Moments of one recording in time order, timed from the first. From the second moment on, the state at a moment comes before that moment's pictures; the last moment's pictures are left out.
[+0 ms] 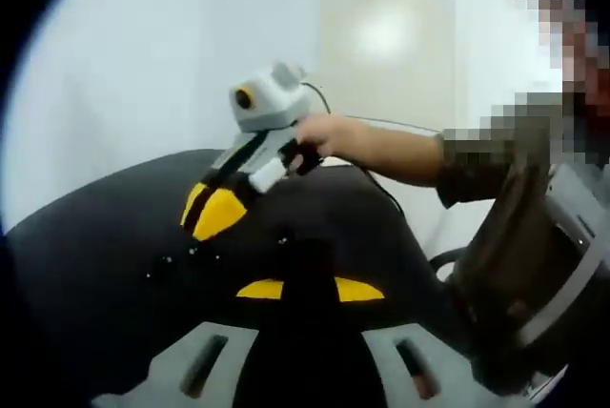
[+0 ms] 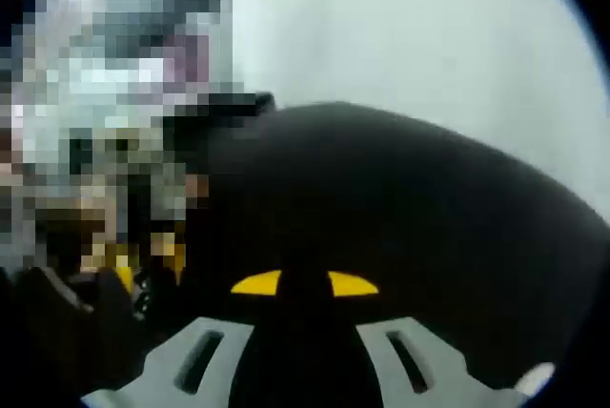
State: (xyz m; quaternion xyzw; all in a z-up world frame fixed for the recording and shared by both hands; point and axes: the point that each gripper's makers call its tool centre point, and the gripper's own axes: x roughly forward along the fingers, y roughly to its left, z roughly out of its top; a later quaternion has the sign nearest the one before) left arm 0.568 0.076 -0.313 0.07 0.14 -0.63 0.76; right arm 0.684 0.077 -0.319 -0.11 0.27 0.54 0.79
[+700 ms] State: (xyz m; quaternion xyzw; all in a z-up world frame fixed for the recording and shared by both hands) left arm 0.568 0.073 -0.315 0.07 0.14 -0.63 0.76; right arm 0.620 0.067 -0.242 -0.28 -0.04 0.59 0.75
